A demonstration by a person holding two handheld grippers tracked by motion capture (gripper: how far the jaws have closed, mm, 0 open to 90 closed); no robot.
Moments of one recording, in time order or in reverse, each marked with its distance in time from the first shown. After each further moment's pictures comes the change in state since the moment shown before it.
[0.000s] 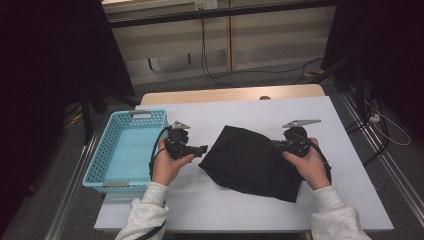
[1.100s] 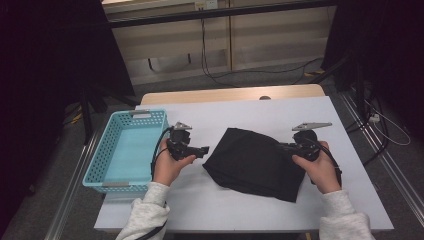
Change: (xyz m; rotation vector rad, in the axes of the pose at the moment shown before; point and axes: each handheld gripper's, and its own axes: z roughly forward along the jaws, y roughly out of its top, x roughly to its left) left arm -0.002 -0.001 0.004 0.016 -0.010 0.005; right arm -0.009 -0.011 -0.020 -0.007 -0.024 -0.007
